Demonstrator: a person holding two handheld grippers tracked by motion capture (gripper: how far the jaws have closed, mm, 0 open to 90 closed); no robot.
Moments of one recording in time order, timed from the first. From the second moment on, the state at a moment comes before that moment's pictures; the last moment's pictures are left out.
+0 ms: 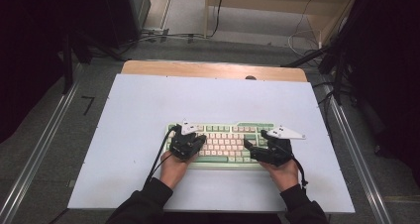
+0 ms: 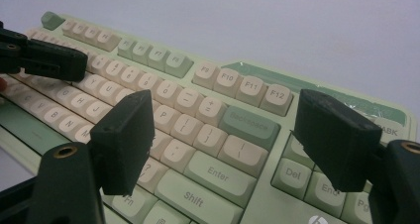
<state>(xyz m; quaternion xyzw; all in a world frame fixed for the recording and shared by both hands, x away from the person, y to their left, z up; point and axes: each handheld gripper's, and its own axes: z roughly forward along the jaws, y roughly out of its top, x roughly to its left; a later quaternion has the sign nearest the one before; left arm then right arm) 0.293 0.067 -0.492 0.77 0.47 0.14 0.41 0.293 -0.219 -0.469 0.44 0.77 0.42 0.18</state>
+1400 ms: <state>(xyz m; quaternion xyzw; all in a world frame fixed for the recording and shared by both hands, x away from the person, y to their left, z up) 0.261 0.135 -0.470 0.72 0.50 0.18 0.45 0.287 -0.228 -0.467 0.44 0.76 0.44 0.19</state>
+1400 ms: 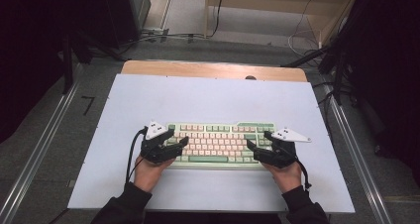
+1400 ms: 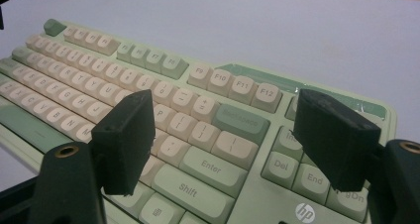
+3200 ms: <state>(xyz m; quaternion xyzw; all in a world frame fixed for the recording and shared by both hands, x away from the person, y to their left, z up) 0.263 0.135 -0.492 0.74 0.50 0.14 0.43 0.280 -0.228 -0.472 0.43 0.77 0.43 0.19</state>
